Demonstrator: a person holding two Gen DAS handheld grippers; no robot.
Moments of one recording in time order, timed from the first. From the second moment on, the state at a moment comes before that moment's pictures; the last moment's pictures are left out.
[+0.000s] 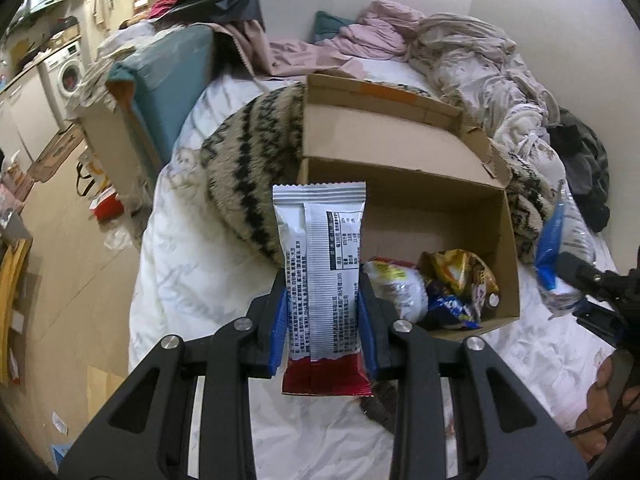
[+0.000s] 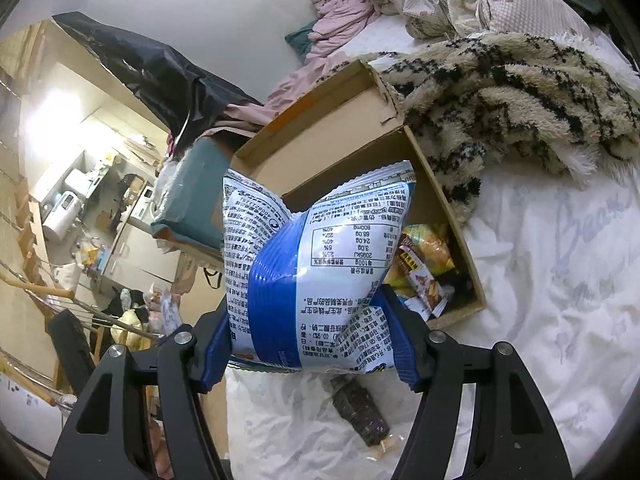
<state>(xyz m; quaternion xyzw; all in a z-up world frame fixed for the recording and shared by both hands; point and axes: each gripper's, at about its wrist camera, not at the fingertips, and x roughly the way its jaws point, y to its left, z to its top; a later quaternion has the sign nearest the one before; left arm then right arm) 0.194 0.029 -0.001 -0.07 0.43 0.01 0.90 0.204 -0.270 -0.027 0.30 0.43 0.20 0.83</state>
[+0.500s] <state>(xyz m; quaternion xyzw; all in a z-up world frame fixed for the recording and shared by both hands) 0.241 0.015 -0.035 -0.09 0.46 -0.01 0.89 0.245 -0.249 -0.059 0.26 0.47 0.18 0.82</state>
